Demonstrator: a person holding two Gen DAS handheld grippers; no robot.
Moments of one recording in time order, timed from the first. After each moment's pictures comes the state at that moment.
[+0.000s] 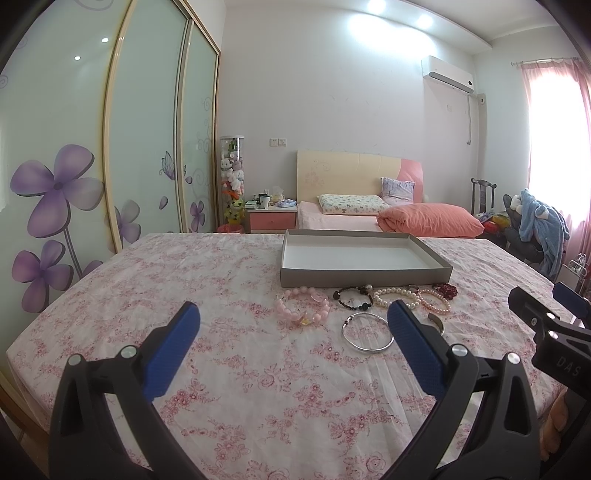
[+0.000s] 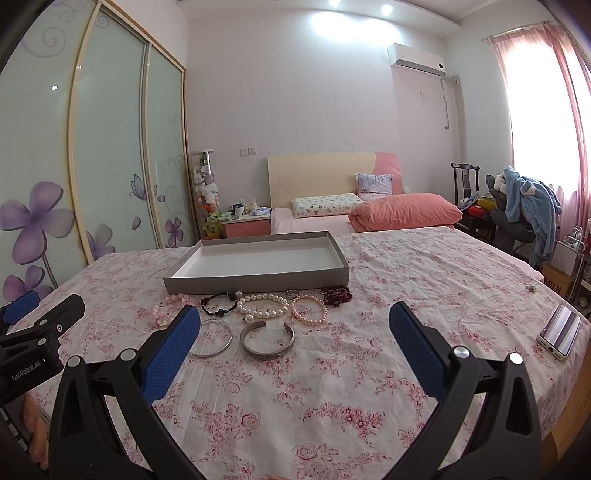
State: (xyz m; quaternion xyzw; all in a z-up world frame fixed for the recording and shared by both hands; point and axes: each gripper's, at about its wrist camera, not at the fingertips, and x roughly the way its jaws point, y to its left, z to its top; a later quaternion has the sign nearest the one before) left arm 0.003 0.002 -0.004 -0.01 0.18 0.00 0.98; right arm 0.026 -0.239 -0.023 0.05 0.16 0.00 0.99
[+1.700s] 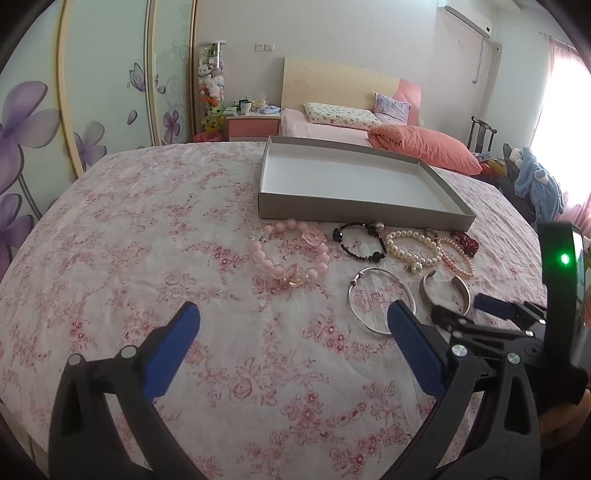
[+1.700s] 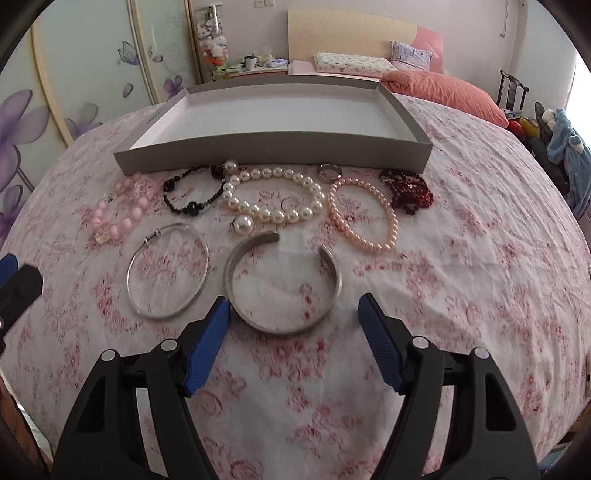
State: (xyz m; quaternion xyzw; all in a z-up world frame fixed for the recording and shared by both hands) left arm 0.114 0.008 -0.042 -0.03 0.38 -0.04 0.93; right arm 0.157 -0.200 -0.087 0.01 0.46 0.03 0.89
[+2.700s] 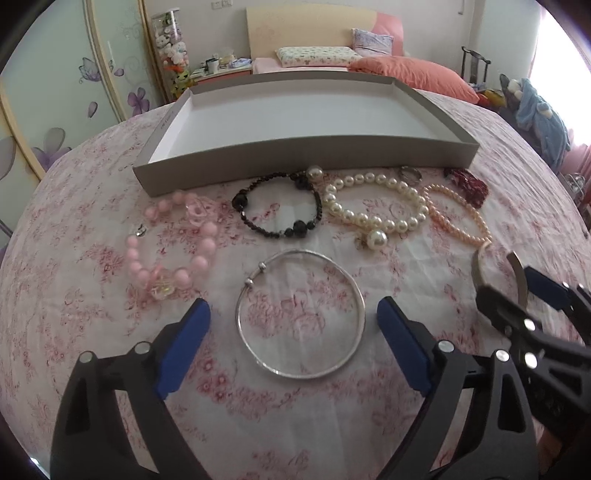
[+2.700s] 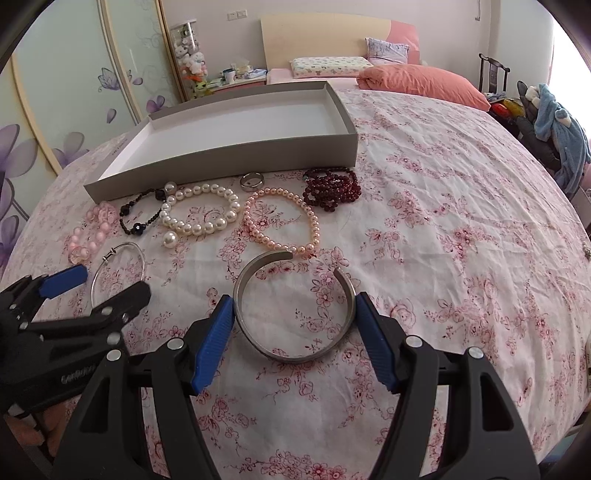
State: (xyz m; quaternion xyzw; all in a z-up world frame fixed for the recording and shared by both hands) left arm 0.183 -0.092 -0.091 0.05 0.47 -0.05 0.88; right arm 0.151 -0.262 -0.082 0.05 0.44 0.02 0.89
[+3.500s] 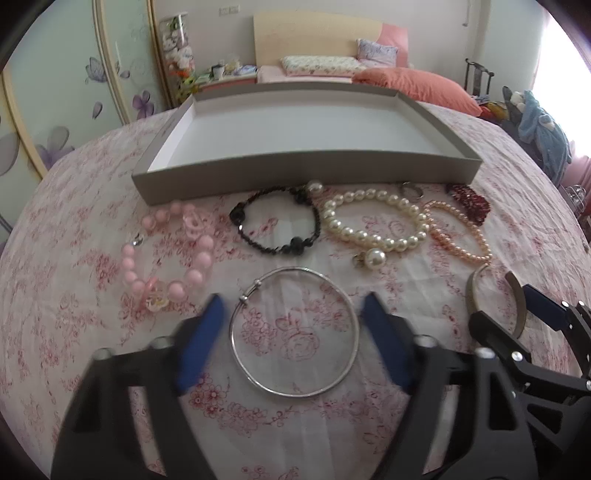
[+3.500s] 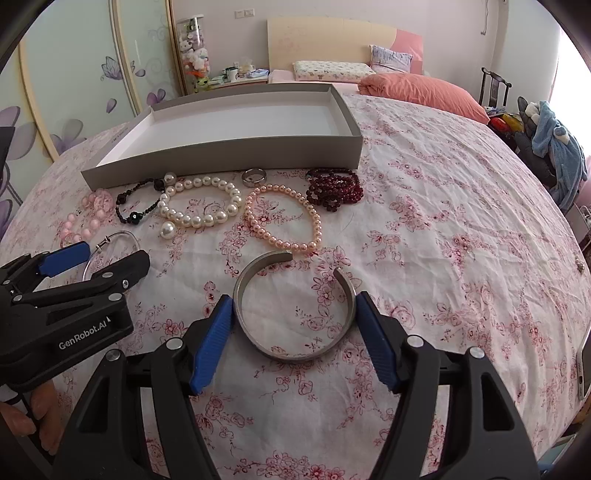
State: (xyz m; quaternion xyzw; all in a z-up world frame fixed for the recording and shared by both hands) left arm 0.187 -0.096 -0.089 0.04 0.45 -0.05 0.89; right arm 0.152 -0.255 -0.087 0.01 0.44 0.01 0.90
